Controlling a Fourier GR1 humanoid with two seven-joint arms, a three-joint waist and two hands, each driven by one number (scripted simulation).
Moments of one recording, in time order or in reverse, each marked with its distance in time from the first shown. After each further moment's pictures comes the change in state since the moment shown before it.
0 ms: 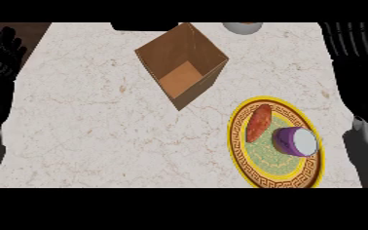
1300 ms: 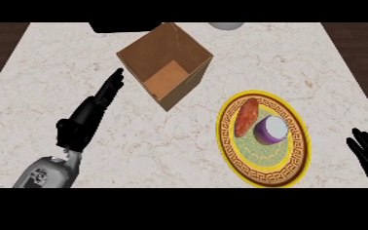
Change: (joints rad) left arm 0.045 -0.213 -0.315 0.002 -0.046 -0.160 -0.049; right arm 0.898 -0.288 0.086 -0.434 0.890 -0.289 0.044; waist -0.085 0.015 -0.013
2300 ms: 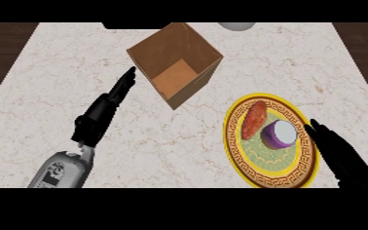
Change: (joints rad) left arm -0.031 -0.109 0.036 0.048 -0.092 -0.076 -0.006; right arm -0.206 0.146 0.152 -0.105 0.066 0.384 0.456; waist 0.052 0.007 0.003
